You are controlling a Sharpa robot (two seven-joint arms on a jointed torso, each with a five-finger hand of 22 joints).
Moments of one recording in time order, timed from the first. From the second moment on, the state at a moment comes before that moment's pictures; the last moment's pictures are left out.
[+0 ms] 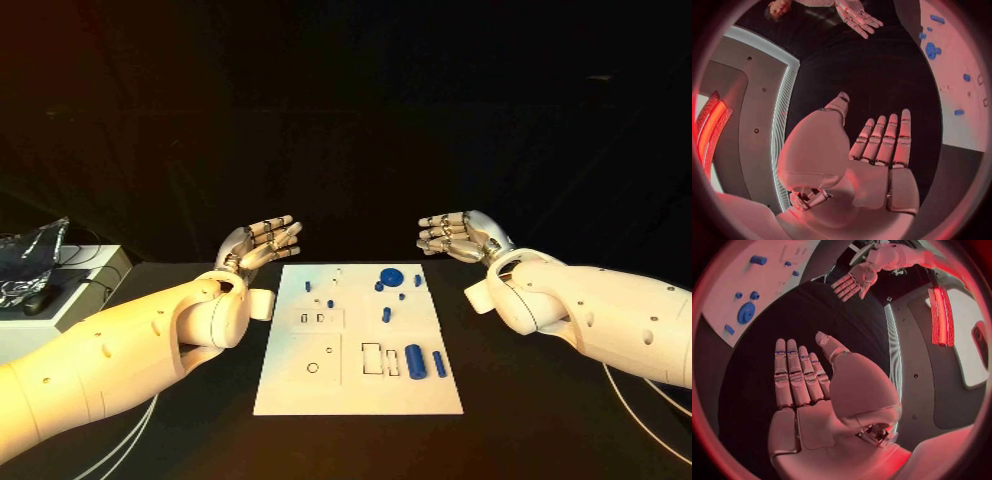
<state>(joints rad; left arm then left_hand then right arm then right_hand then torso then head) 1.02 -0.74 0.14 1.33 -0.15 -0.45 0.41 1.34 -0.10 0.15 0.20 0.06 0.64 0.17 0.05 0.05 0.73 0.19 0.05 0.05 0.75 0.19 0.06 0.06 0.14 0.69 0.26 0.22 0.10 1.24 -0.76 -0.14 1.29 -0.48 -0.49 0.30 1.35 0.02 0.17 -0.16 0.32 0.80 0.20 0.05 0.05 0.92 0.17 0.05 0.05 1.02 0.15 0.07 0.06 0.12 0.87 0.18 0.21 0.08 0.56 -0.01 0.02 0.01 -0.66</state>
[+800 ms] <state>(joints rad) 1.00 -0.88 0.15 1.58 -0.26 -0.30 0.36 1.32 -0.08 0.27 0.08 0.06 1.07 0.16 0.06 0.07 1.25 0.08 0.06 0.06 1.24 0.02 0.57 0.56 0.11 0.94 0.02 0.83 0.45 1.26 -0.61 -0.13 1.08 -1.25 -0.39 0.10 1.31 -0.05 0.22 -0.22 0.34 1.11 0.14 0.06 0.07 1.30 0.05 0.06 0.06 1.46 -0.04 0.90 0.59 0.11 1.35 -0.07 1.07 0.82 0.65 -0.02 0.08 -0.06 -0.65</state>
